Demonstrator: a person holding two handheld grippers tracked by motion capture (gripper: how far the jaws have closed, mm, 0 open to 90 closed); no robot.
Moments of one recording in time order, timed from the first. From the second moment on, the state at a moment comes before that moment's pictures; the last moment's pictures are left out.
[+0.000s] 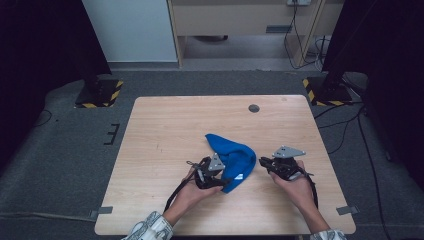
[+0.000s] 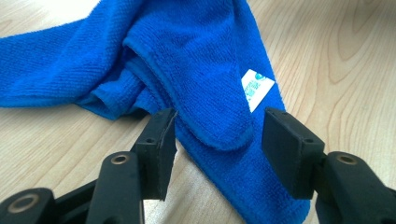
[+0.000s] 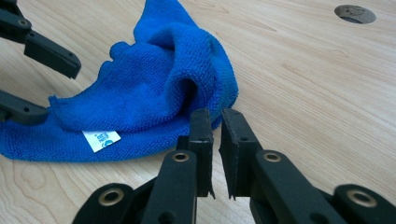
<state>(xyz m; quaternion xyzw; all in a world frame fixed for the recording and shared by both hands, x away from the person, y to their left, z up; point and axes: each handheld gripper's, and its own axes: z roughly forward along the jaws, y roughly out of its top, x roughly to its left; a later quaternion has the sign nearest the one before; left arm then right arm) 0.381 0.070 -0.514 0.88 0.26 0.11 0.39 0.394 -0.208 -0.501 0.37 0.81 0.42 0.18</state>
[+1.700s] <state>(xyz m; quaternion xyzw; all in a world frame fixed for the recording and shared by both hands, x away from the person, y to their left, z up) 0.392 0.161 -0.506 0.86 0.31 0.12 0.37 0.486 -0.093 -0.483 0.34 0.84 0.40 0.14</state>
